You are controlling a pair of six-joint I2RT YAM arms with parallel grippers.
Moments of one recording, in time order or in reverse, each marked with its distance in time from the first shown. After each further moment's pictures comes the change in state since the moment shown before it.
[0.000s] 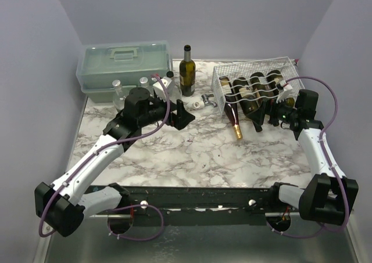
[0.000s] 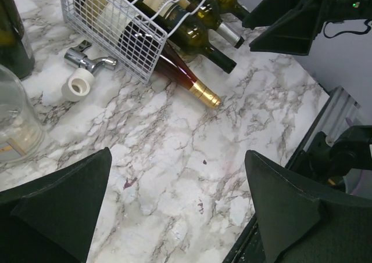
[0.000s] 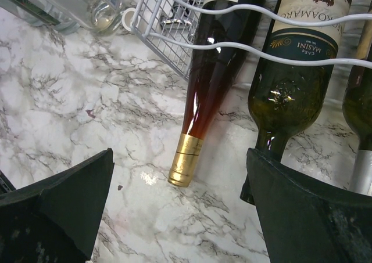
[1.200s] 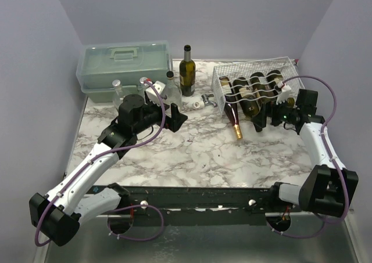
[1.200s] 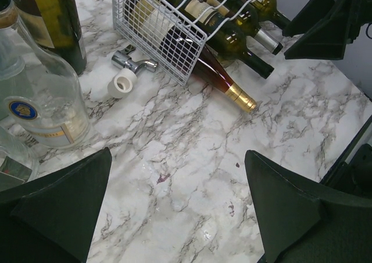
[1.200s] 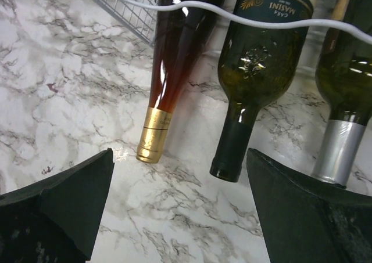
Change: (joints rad) left arm -0.008 -0.080 -0.059 -0.005 -0.148 0.077; right arm -0.028 0.064 0.043 -0.148 0.053 -0.166
